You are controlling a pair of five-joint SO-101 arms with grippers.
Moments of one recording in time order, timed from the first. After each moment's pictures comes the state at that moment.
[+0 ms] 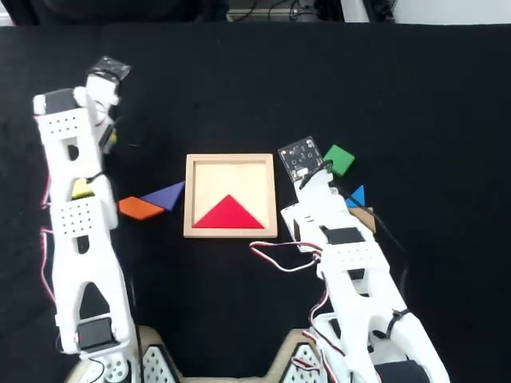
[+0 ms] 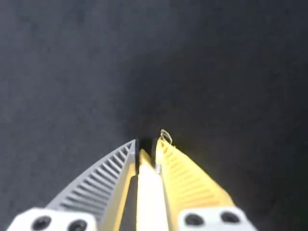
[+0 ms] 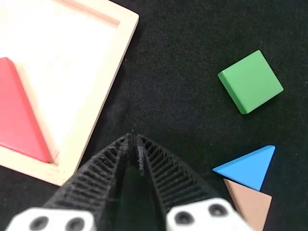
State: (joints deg) left arm -20.1 79.7 -93.9 99.1 -39.0; right arm -7.2 -34.9 73.6 23.3 18.3
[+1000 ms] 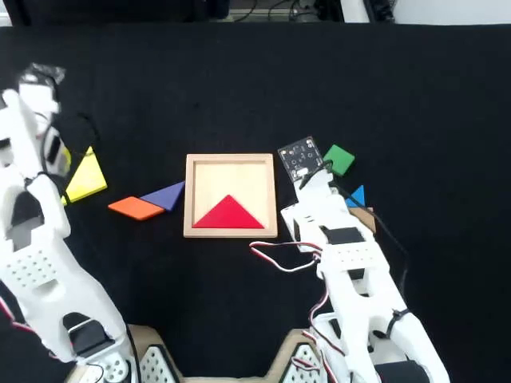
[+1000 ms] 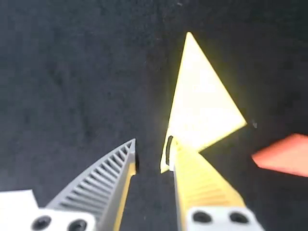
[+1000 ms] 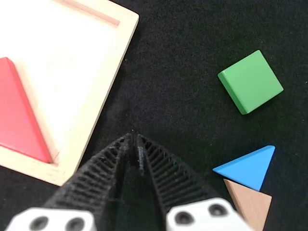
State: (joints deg) left arm -32.1 30.5 -23.1 81.7 -37.0; right arm -7.2 -34.9 73.6 23.3 18.3
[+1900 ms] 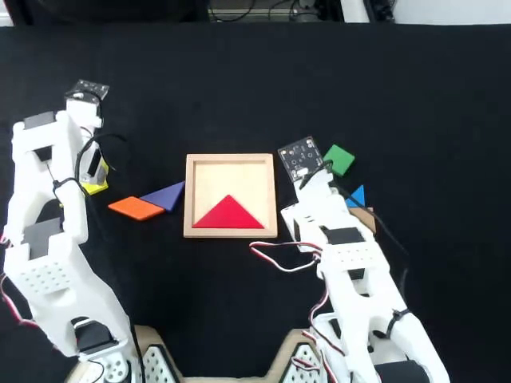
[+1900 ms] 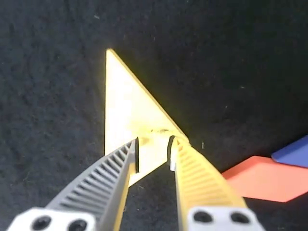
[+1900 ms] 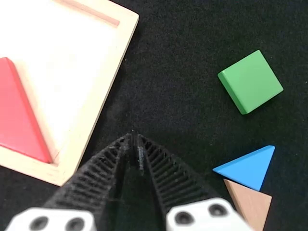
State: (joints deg) left arm -23.6 24.0 -1.5 66.8 -32.7; right arm -7.2 -34.9 73.6 23.3 18.3
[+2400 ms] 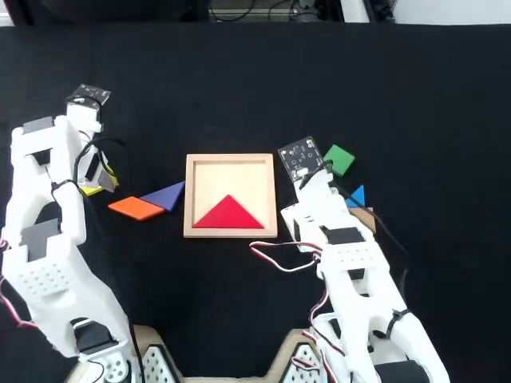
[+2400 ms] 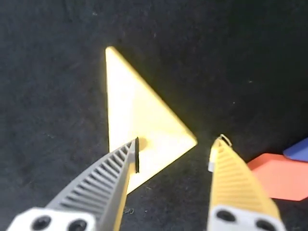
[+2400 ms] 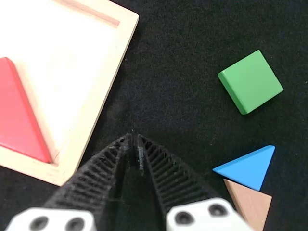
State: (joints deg) left arm -24.5 23.4 0.8 64.3 -35.8; right arm -7.2 -34.9 73.6 23.3 18.3
